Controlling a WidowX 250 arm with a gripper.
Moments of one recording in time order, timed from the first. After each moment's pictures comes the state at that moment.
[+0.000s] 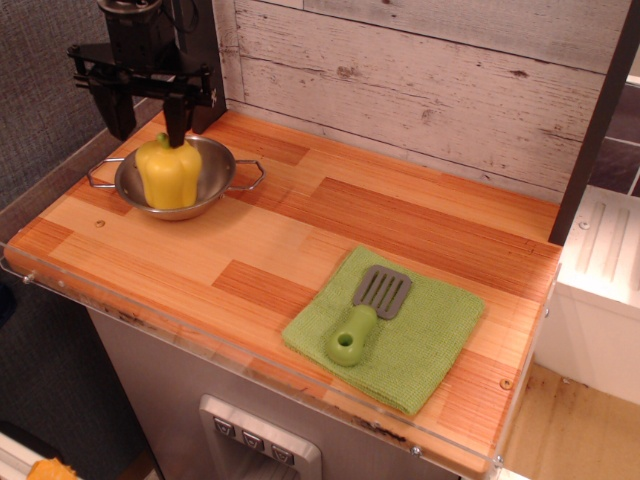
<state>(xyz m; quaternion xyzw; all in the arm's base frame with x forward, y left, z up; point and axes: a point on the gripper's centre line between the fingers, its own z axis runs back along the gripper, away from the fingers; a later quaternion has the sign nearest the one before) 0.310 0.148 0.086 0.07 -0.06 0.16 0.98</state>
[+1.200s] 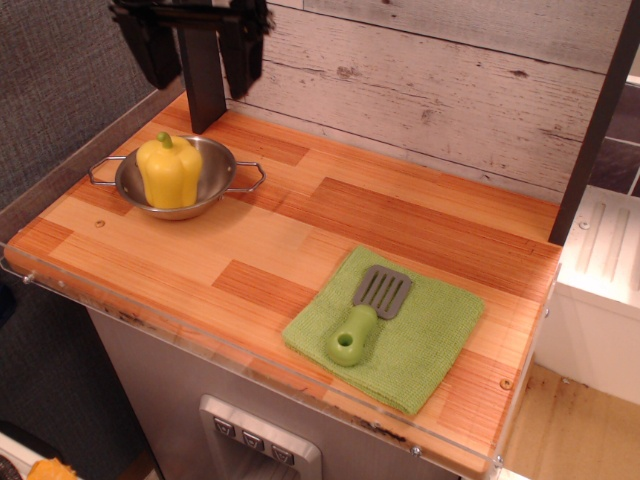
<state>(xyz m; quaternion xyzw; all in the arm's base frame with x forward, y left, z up) 0.290 0.069 0.154 -0.02 -0.05 0.06 1.00</state>
